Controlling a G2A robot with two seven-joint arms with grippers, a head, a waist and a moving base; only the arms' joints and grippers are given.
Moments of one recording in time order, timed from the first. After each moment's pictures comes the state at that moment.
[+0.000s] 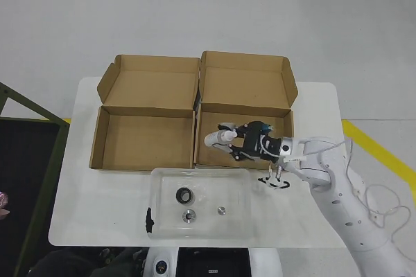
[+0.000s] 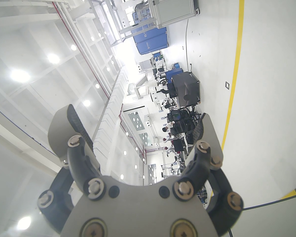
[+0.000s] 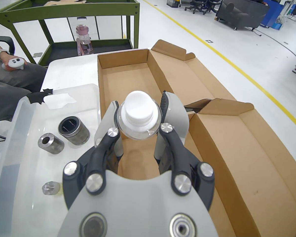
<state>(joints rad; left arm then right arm) -0.36 -0.19 -0.39 -1.44 1.98 -0.36 0.13 -1.01 -1.13 1.11 -1.70 -1.08 -0.82 0.23</state>
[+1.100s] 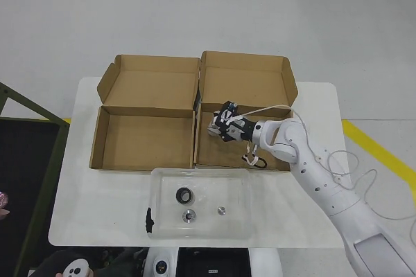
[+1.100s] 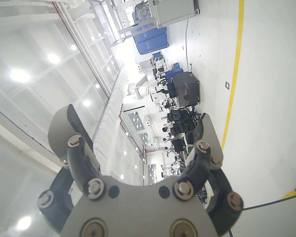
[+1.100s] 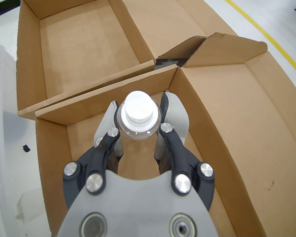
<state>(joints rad) -0.36 -0.19 -0.39 -1.44 1.98 -0.36 0.13 -0.73 -1.23 0.85 -1.30 -1.13 -0.63 0.31</state>
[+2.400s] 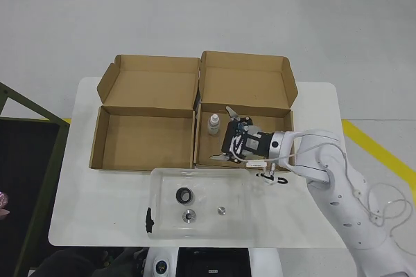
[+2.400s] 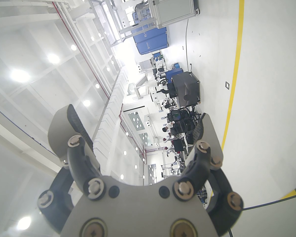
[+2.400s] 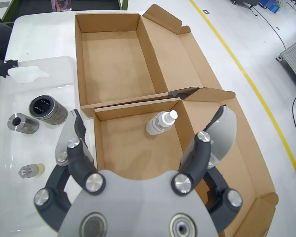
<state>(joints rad) -0.36 -0.19 -0.39 -1.44 1.98 -0.36 0.13 -1.00 -1.14 1.10 -1.86 -1.15 -0.80 0.54</state>
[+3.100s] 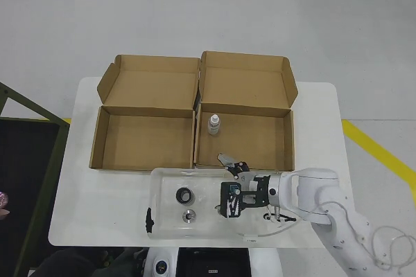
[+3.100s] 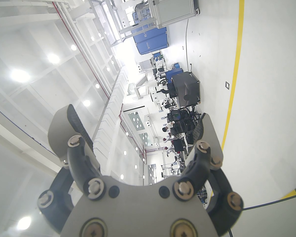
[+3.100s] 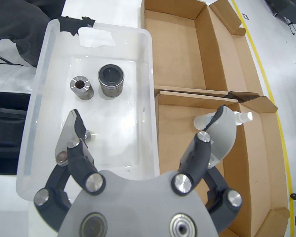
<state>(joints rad) -0.36 -0.19 -0.39 -1.44 1.98 -0.36 0.13 -1.25 -1.09 1.11 -2.08 -1.31 -0.96 0.57</state>
